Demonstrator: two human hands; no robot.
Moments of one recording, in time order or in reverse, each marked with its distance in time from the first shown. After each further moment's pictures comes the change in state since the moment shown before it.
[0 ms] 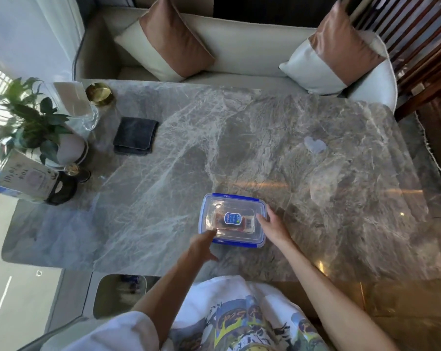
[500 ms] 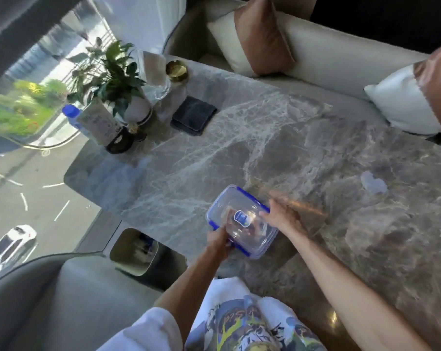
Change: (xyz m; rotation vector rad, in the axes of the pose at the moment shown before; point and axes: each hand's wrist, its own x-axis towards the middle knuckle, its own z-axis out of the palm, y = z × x) left_hand -0.007 -0.011 0.047 -0.640 0.273 0.120; right_hand 0.064 -0.070 0.007 -0.913 -0.166 -0.296
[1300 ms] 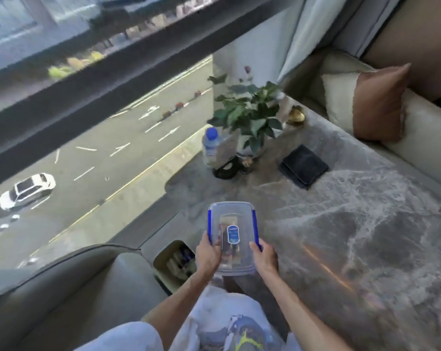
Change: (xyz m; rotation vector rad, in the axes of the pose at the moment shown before) left_hand 0.071 0.161 -0.284 0.389 0.366 0.424; right_hand -0.027 -0.339 0.118 0.569 -0.023 -0.087
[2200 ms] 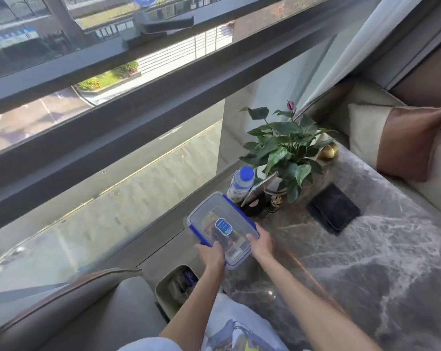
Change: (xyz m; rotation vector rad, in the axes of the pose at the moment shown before) left_hand 0.131 0.066 -0.053 -0.702 0.132 -0.431; right_hand 0.097 -0.162 0.072 -0.045 -0.037 -0.010
